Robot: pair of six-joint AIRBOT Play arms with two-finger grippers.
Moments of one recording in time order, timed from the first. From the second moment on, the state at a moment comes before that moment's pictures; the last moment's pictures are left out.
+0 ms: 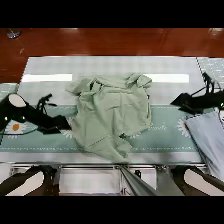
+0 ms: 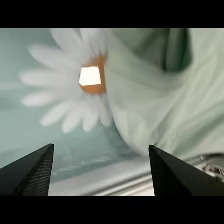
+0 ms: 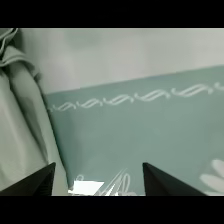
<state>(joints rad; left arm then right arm) 0.12 -1.16 0.64 1.07 -1.32 -1.36 -0.36 -1.18 0.81 -0.98 1.15 1.30</state>
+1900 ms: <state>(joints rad) 0.02 -1.00 1.37 0.49 -1.04 -1.17 0.09 -1.29 1.93 -0.99 1.28 1.42</state>
